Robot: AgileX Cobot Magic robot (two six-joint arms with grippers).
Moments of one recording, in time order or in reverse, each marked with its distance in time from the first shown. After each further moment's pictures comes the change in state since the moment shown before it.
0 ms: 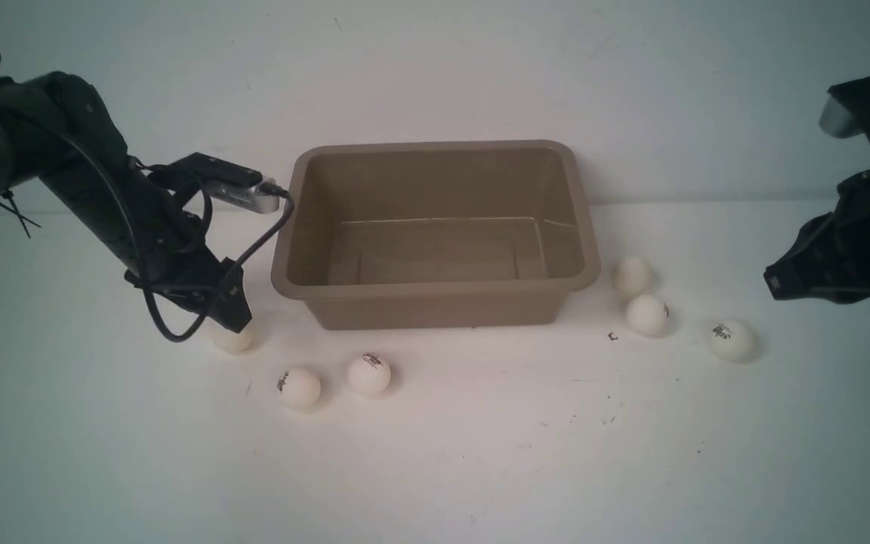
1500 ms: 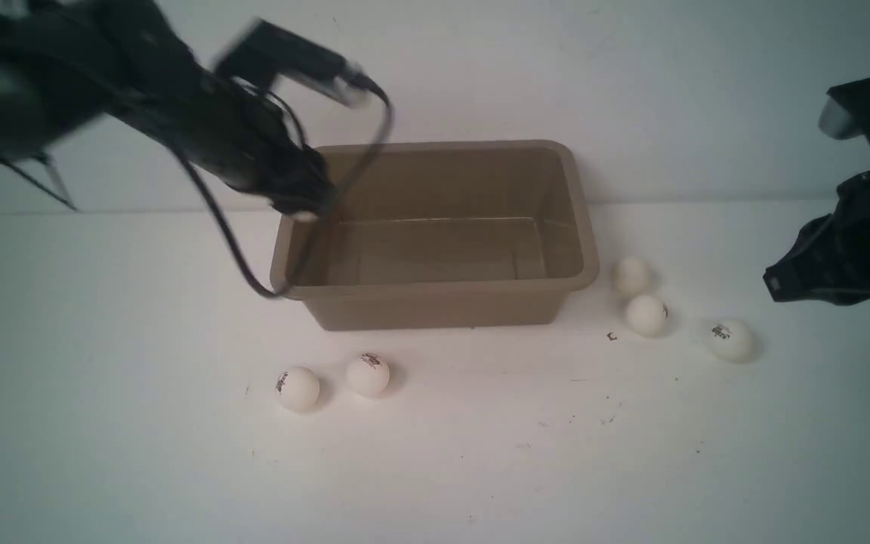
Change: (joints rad) right arm 0.000 0.000 0.000 0.002 0.006 -0.001; left arm -0.245 -0.117 -0.008 0.016 -0.306 -0.111
